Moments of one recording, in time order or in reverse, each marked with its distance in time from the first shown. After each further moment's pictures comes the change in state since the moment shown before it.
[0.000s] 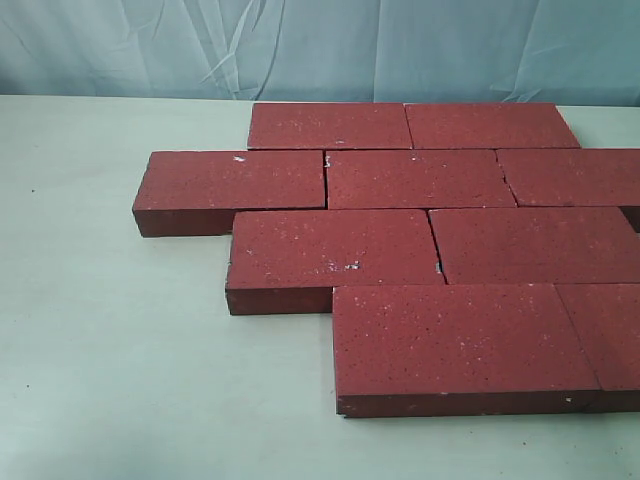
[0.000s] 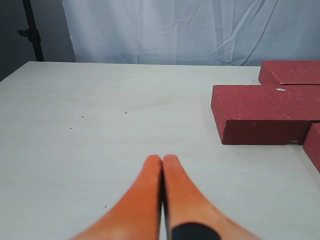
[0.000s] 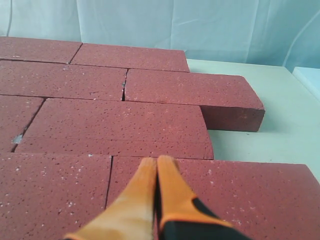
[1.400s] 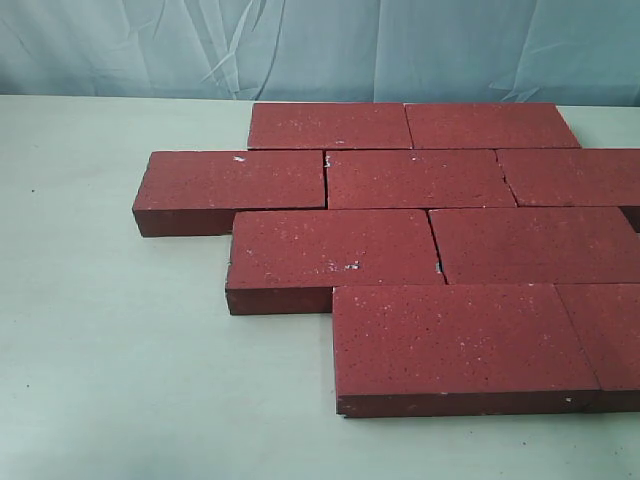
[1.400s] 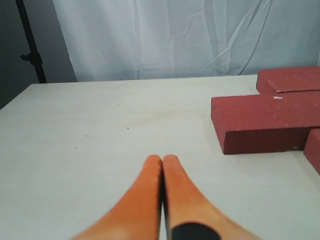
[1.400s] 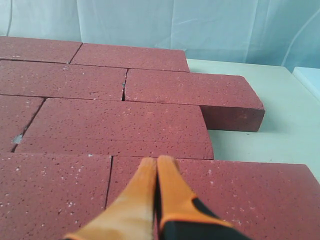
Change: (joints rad) left arm 0.000 0.000 -0.030 -0.033 0.004 0.097; right arm 0.000 0.000 0.000 0.000 0.000 0.000
